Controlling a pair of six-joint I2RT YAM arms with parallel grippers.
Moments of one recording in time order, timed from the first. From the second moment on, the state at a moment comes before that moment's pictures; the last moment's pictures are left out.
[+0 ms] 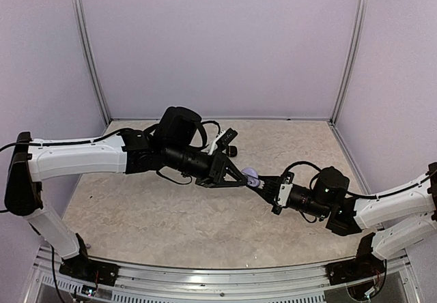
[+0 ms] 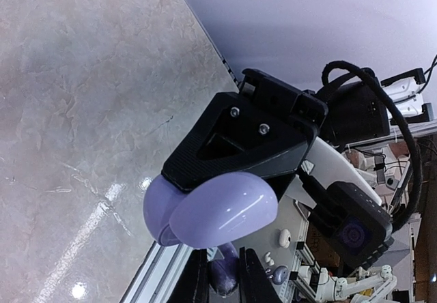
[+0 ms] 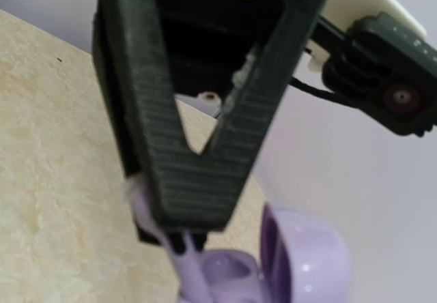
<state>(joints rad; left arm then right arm) -0.99 1.61 1.26 -0.18 0.57 -0.75 1.01 1.24 0.36 0.91 -0.09 -0.71</state>
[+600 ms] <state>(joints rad) -0.99 1.69 1.31 -0.21 0.56 -0.82 1.01 1.25 0.34 0.89 -0.07 -0.69</state>
